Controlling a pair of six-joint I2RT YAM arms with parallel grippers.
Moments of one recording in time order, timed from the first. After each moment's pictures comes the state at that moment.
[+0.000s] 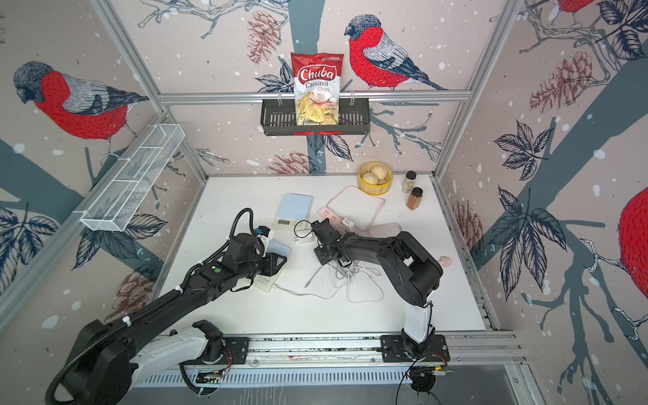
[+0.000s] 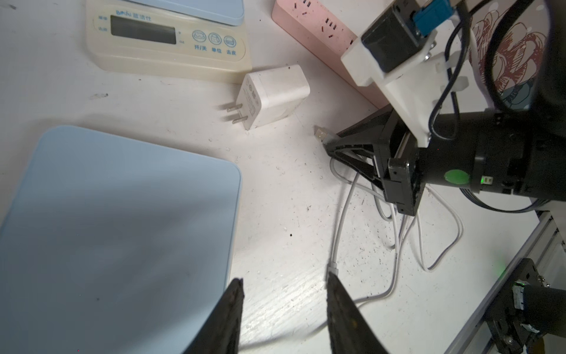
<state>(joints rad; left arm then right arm) -0.53 1.05 0.56 -0.26 0.21 -0.40 0.82 1.87 1.06 -0.24 0.10 0.11</state>
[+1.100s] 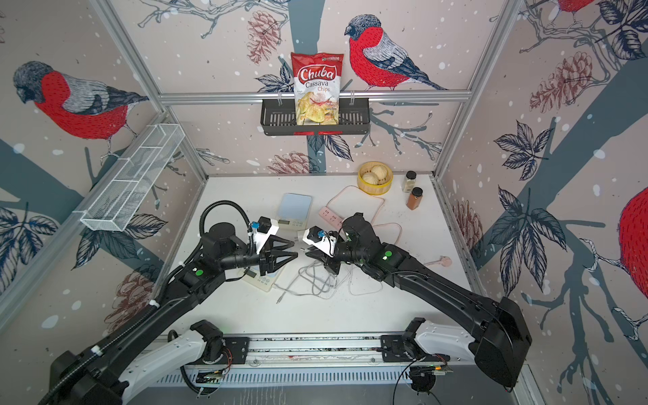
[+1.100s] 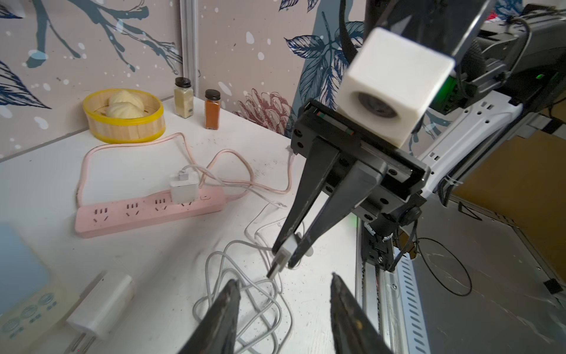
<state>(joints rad) -0.52 0.93 0.68 -0.03 0.81 -0.04 0.86 1.16 0.90 -0.22 -0.50 -0.35</state>
